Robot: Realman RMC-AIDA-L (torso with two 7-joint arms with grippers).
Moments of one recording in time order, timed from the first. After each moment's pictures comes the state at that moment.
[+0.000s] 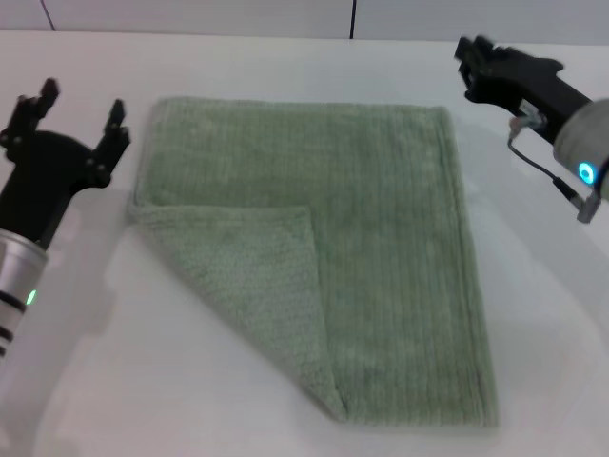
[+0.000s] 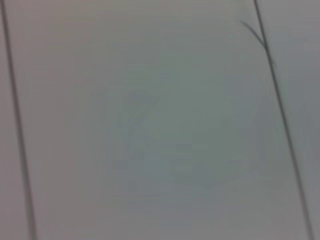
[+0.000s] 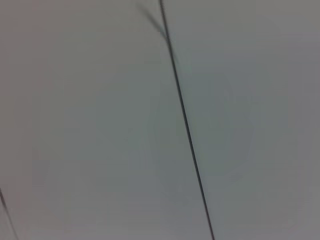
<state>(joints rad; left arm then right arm) -0.23 -2.07 -1.09 -0.39 2.72 1.20 0.07 0.31 1.85 0.96 1.20 -2.15 -0.20 -0.13</state>
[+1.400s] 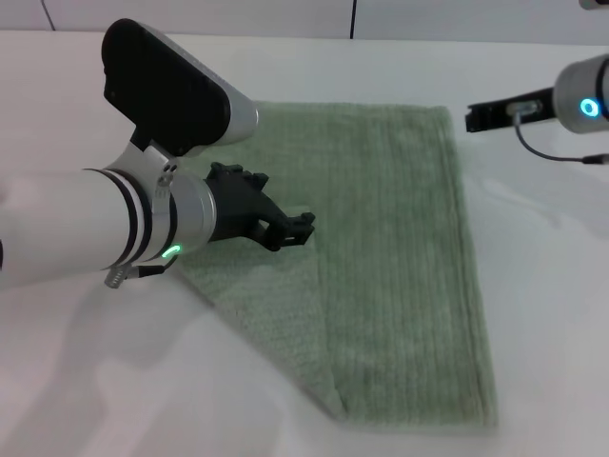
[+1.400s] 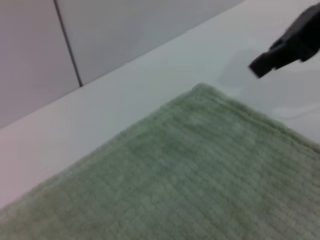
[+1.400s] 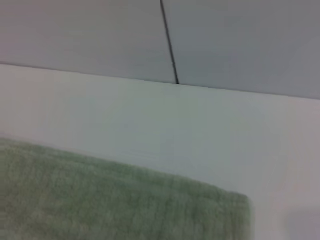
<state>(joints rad) -0.18 -2.06 -1.21 -1.66 2.68 -0.87 0.33 0.64 2.05 1.73 1.09 -2.56 0.96 -0.21</state>
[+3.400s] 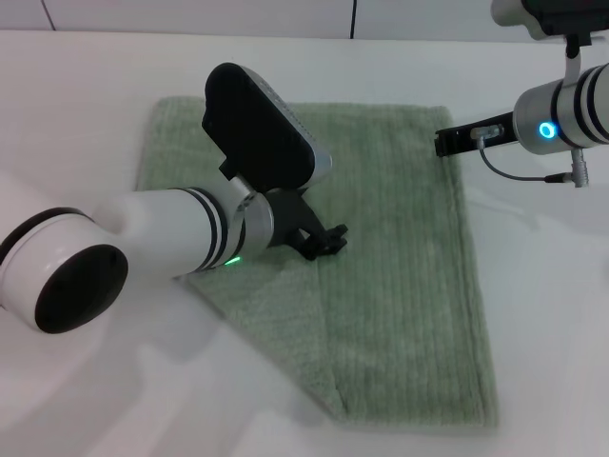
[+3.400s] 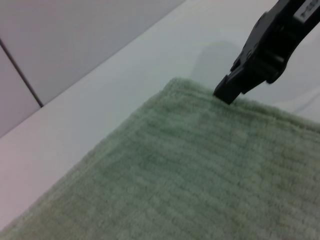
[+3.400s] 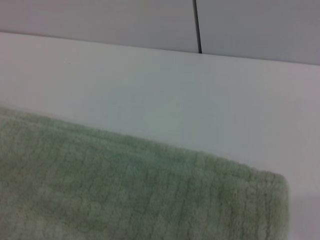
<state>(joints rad) -0.37 -2.07 -1.06 -1.31 2.75 -0.59 0.32 0.74 2.07 1.73 0.84 -2.49 0.85 -0.31</state>
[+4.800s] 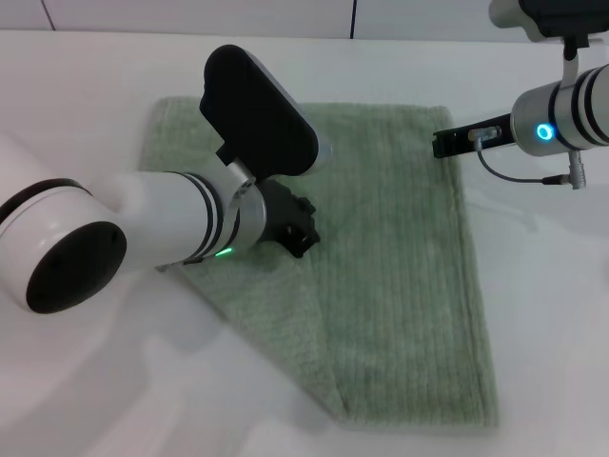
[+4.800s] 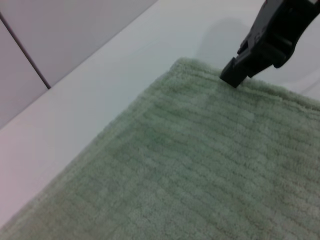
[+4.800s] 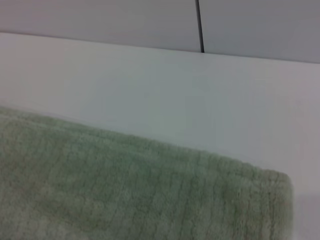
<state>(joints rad) -0.38 -2.07 -1.08 -1.41 2.83 -0.77 0.26 0.74 2.07 1.73 0.83 -2.49 0.85 -0.31</state>
